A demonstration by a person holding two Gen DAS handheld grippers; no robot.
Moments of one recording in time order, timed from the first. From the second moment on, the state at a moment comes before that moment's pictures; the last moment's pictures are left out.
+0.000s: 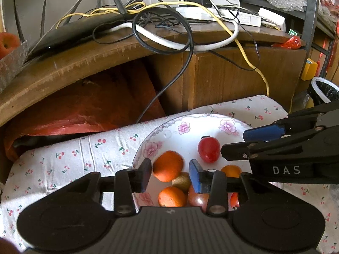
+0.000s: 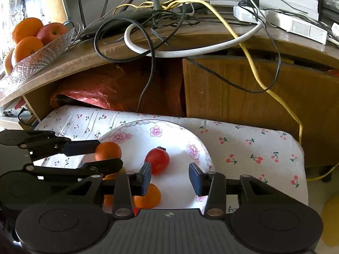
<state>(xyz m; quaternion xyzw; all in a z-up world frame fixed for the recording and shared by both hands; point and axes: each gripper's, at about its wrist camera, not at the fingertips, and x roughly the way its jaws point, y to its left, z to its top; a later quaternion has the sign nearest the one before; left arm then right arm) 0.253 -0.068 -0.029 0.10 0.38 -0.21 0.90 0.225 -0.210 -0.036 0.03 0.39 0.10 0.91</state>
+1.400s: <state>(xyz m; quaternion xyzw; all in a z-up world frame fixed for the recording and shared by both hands) 0.052 -0.022 0.035 0.07 0.35 -0.12 0.93 0.017 -0.181 0.015 0.07 0.37 0.06 0.92</state>
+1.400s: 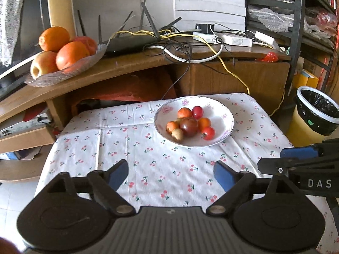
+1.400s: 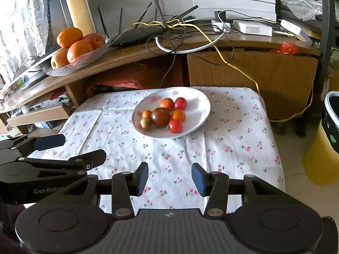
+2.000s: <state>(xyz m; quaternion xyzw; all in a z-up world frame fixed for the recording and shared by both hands) 0.004 -0.015 0.034 0.07 0.34 -0.10 0.93 -0.027 -0.169 0.011 0.06 0.37 0.05 0.92</state>
